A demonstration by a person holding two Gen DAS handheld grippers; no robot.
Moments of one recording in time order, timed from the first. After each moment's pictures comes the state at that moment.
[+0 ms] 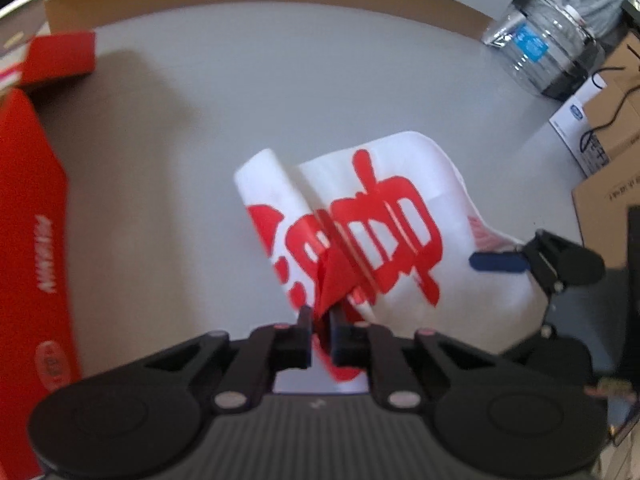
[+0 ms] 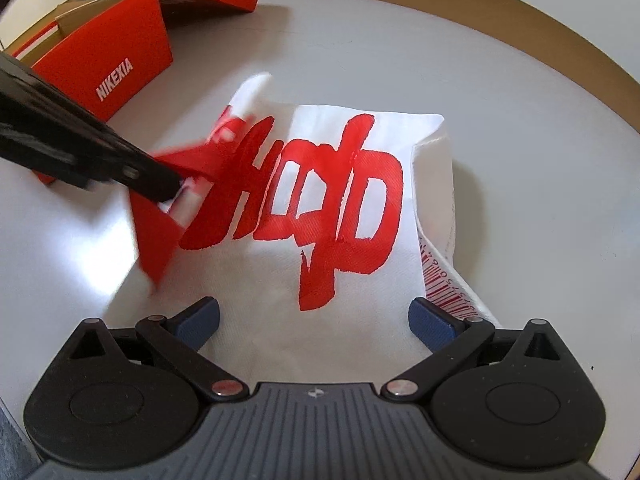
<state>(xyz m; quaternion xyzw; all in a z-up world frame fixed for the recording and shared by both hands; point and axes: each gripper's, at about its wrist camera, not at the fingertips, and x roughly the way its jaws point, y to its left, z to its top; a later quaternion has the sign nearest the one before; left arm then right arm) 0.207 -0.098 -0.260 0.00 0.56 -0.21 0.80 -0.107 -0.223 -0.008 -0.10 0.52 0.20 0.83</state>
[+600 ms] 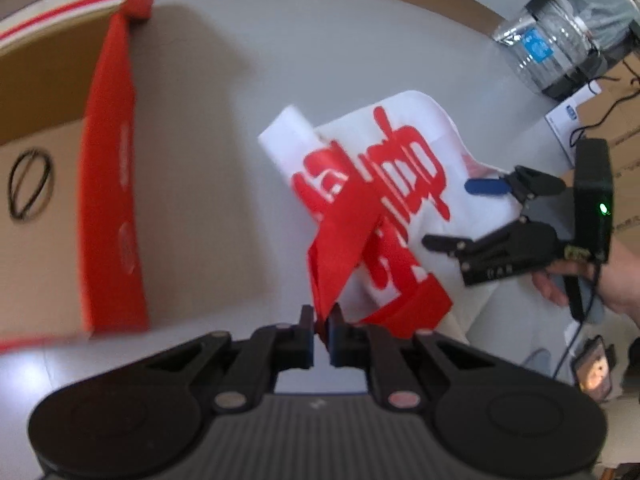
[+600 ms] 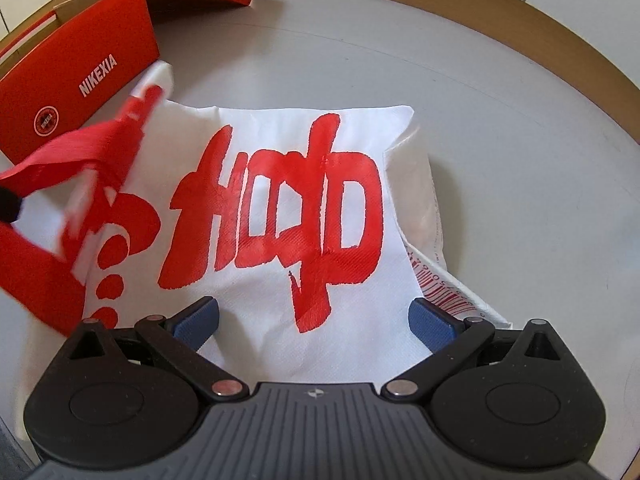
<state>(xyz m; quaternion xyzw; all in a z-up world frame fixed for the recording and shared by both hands) 0.161 -0.026 -0.251 -0.05 0.61 -0.20 0.77 -0.074 -0.223 -0.030 -0.13 0.52 0.23 0.81</state>
